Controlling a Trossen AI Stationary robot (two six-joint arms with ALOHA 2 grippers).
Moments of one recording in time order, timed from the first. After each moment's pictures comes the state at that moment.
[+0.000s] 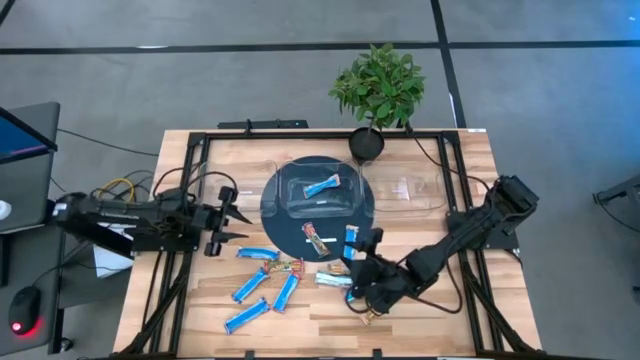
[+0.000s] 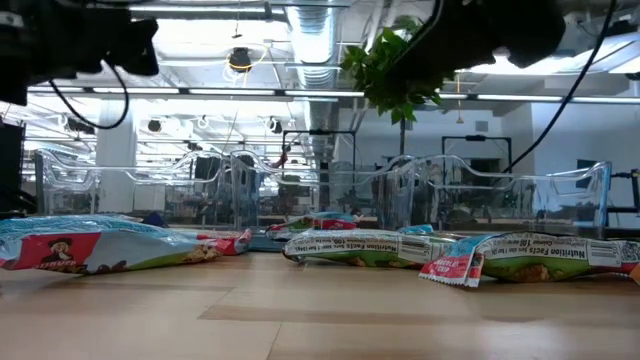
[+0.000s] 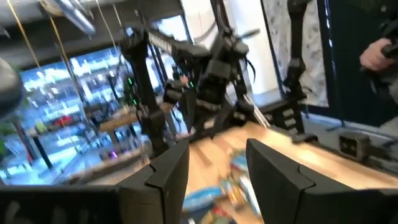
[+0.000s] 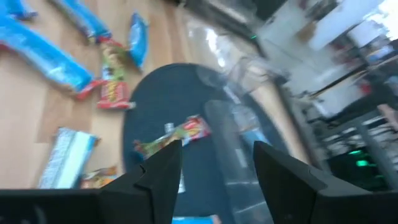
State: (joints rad) left arm 0.00 0.37 0.02 0.54 0.30 0.26; right arm 0.60 1.71 1.08 -0.26 0.98 0.08
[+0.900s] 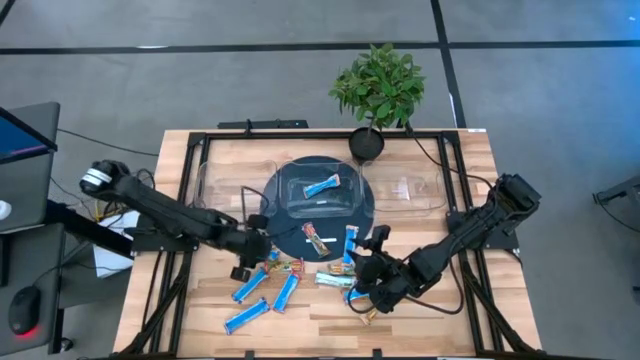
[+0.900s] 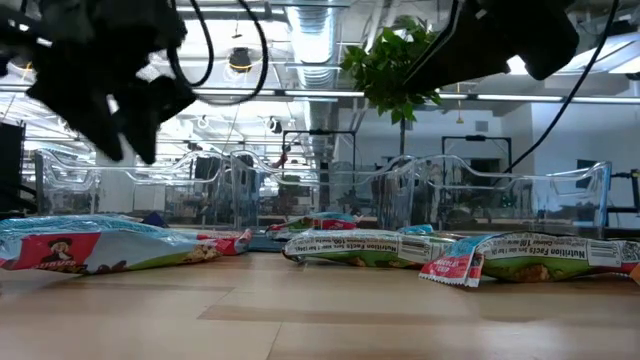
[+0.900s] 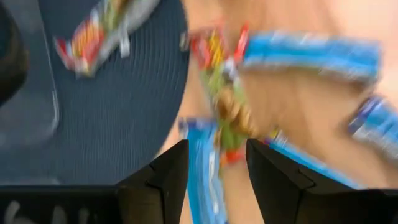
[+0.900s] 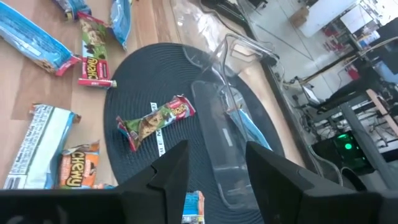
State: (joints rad) left arm -0.35 1.30 0.74 -0.53 -0.11 -0.07; right arm 0.61 1.69 1.08 -0.43 1.00 0.21
